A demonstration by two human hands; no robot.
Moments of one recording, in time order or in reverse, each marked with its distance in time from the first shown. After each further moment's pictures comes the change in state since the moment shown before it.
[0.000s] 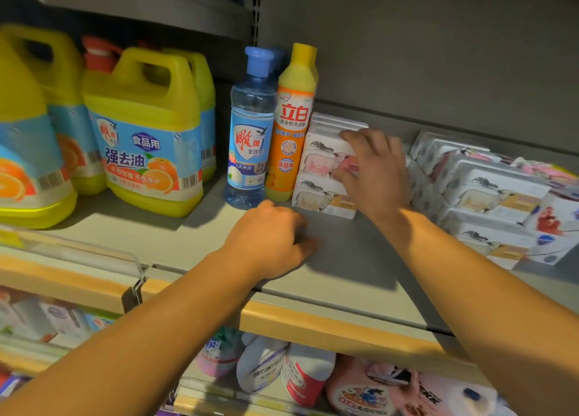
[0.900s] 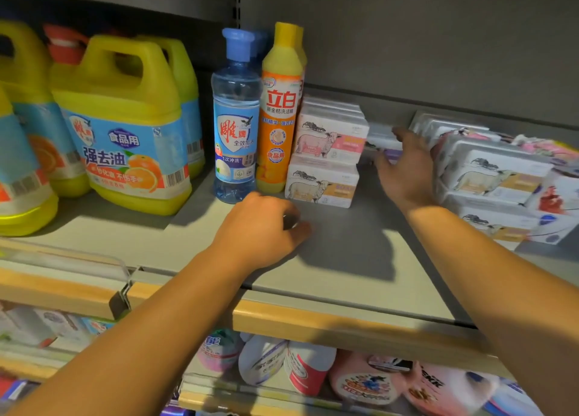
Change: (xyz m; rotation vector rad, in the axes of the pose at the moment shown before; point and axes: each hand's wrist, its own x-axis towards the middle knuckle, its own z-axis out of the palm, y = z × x) left_hand 0.006 -0.003 0.002 -0.145 0.081 0.011; right_hand -0.008 0.065 0.014 0.278 0.006 0.465
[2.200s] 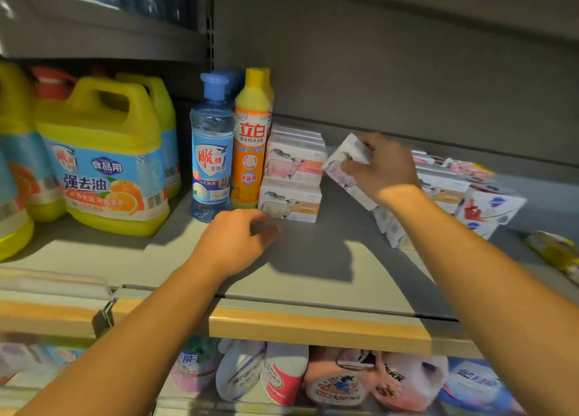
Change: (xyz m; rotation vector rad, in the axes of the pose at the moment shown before) left_hand -0.002 -0.002 -0.006 -0.255 0.016 -0.070; right_hand -0.005 -0.067 -0.082 -0.180 -0.123 -0.004
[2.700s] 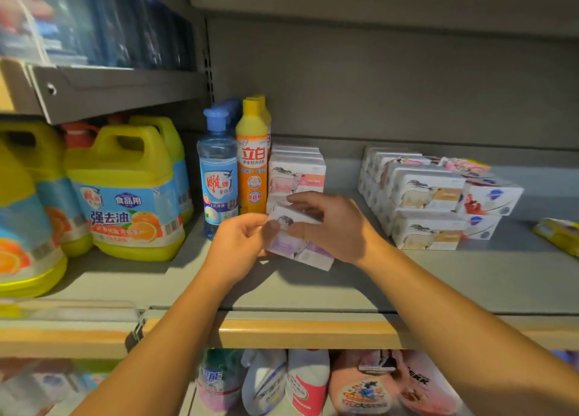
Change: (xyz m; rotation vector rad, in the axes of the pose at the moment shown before) left_hand -0.009 0.010 -0.014 -0.686 0.042 0.033; right_hand -0.075 -0.036 0.030 0.403 -0.348 -0.237
